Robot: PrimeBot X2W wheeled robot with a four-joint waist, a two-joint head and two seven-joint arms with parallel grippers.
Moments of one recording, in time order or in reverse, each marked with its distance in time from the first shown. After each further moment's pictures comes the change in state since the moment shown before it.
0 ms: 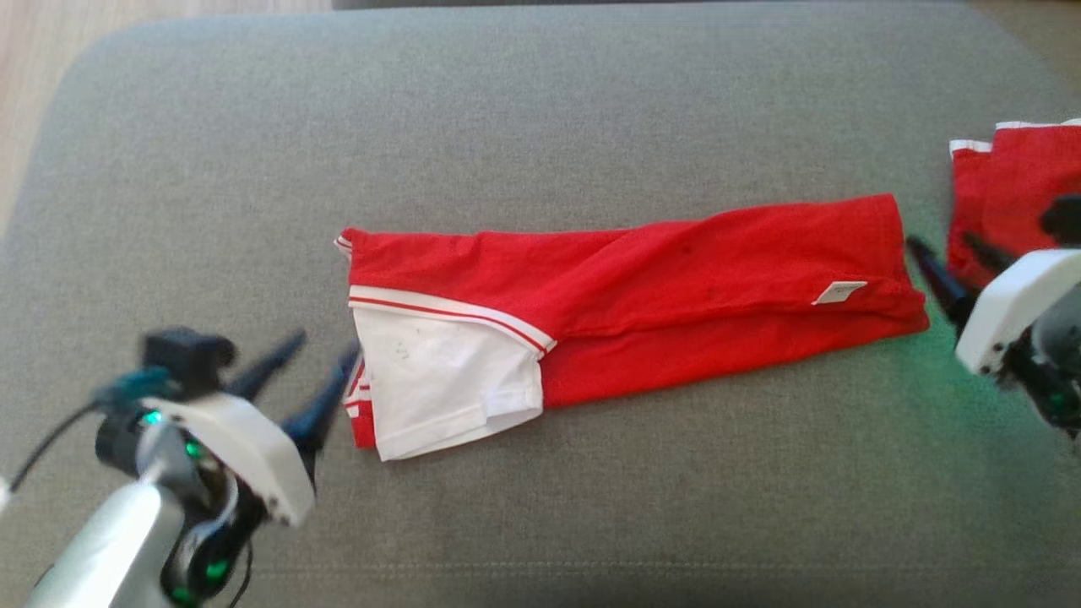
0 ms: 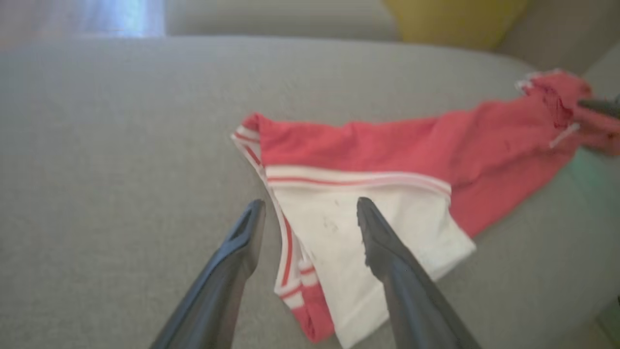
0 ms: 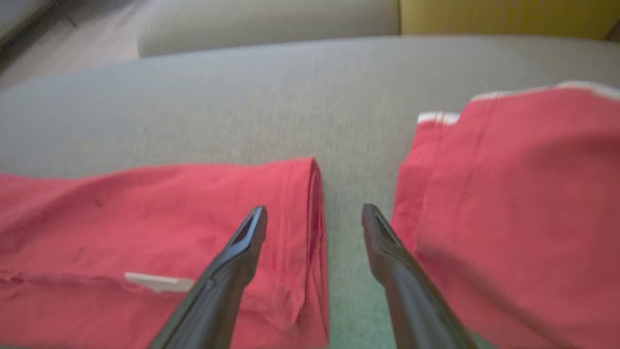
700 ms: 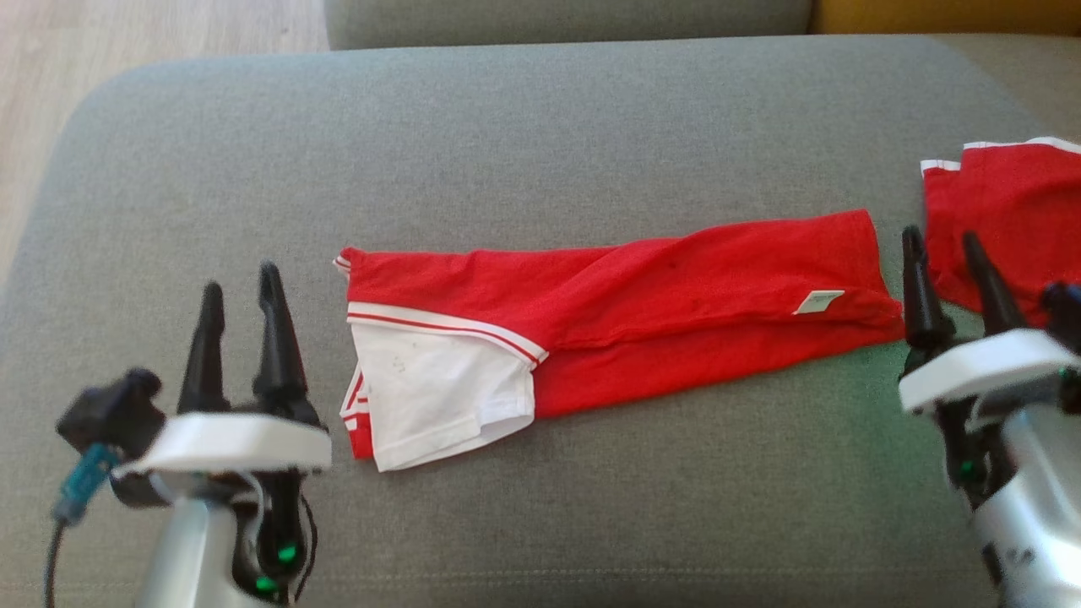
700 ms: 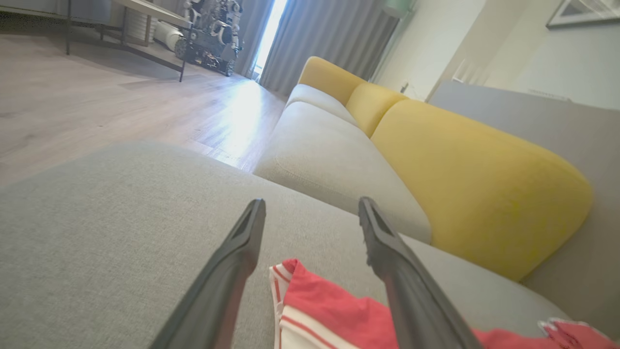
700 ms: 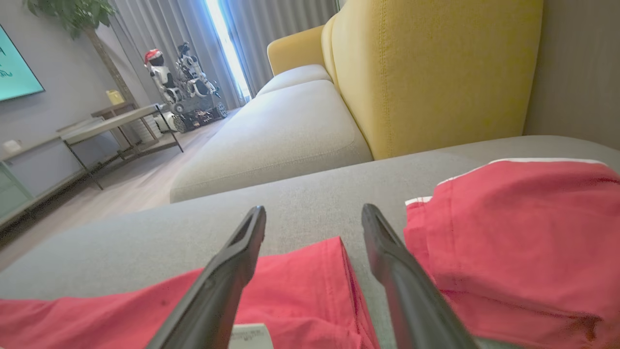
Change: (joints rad) left arm 0.065 -0.449 0.386 0.056 0.155 0.079 -0.405; right arm 0.295 0.318 -0.611 -0.137 -0.438 0.000 -0.328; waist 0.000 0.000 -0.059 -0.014
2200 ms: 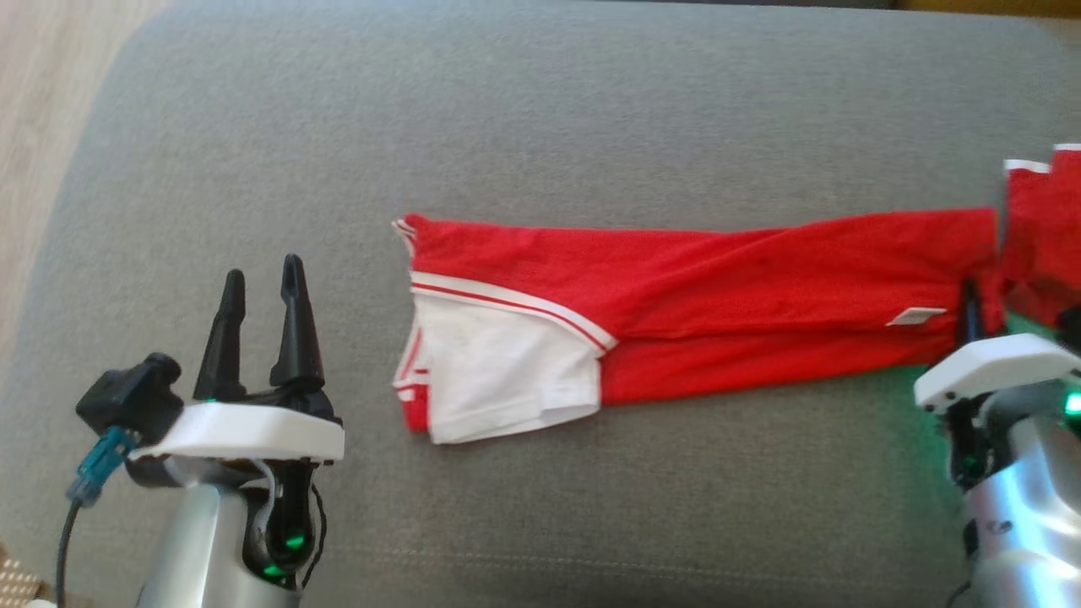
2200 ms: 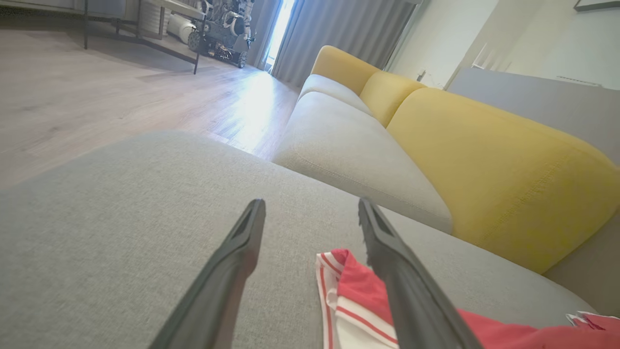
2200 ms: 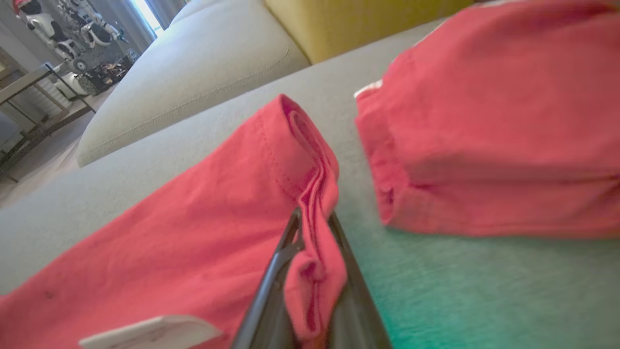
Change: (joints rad) left arm -0.030 -0.011 -0.004 0.045 0.040 -0.062 0.000; right arm -0.092 0.186 -0.473 0.271 -0.321 0.000 0.119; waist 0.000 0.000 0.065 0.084
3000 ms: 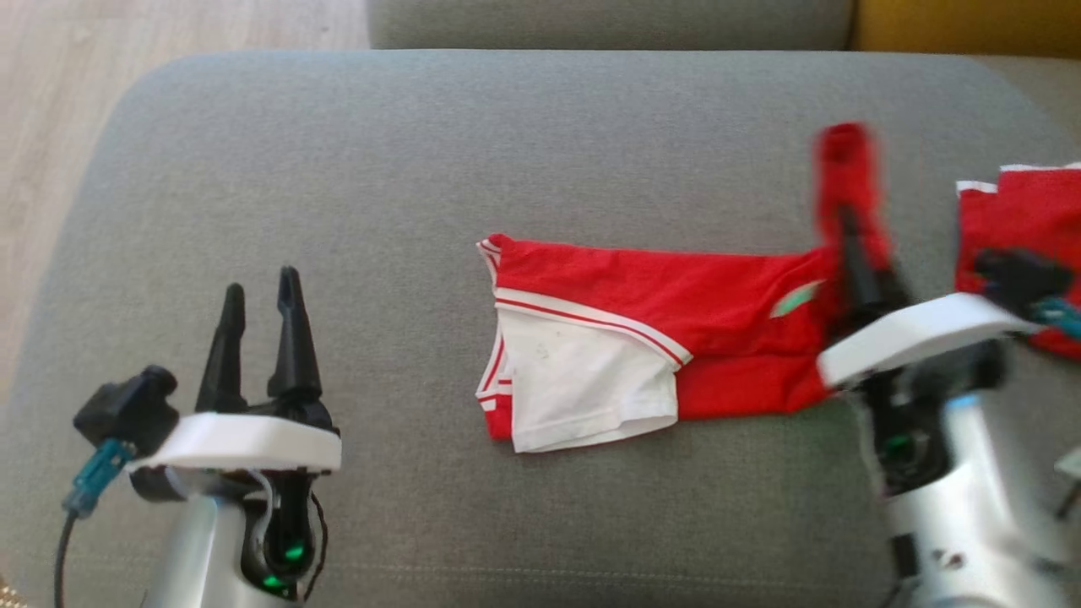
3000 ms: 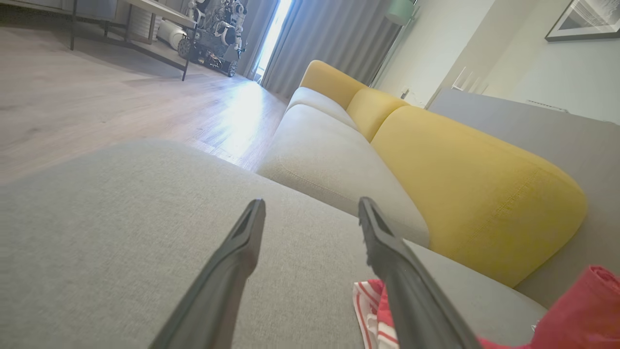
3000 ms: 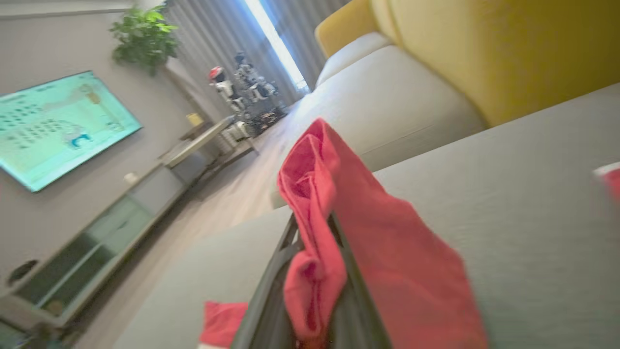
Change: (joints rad) left arm 0.014 0.000 0.007 0.005 -0.043 -0.005 0.000; right arm 0.155 0.080 0.250 -0.583 0.262 0.000 0.227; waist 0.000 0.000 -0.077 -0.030
